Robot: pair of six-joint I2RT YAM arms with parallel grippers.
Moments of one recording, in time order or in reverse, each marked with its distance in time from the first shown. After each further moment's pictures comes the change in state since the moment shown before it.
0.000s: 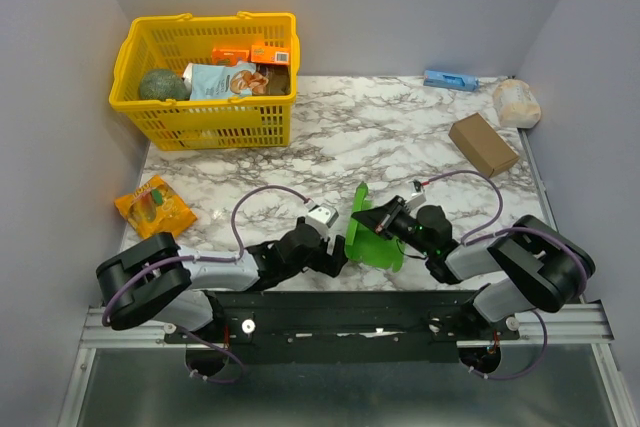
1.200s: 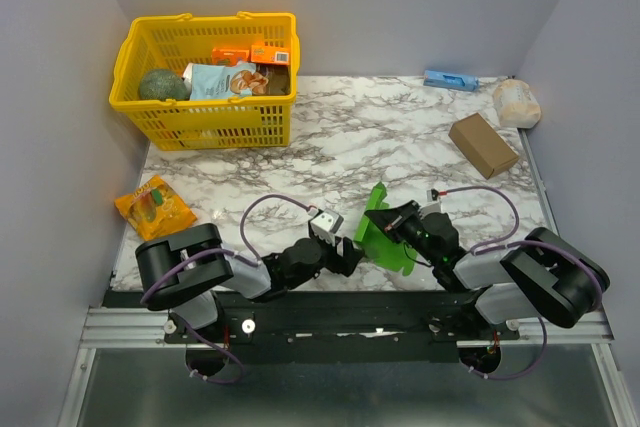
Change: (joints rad) left arm -0.104 0.224 -0.068 0.577 -0.130 0.000; right arm 0.002 -0.103 -0.077 -0.059 0.186 0.128
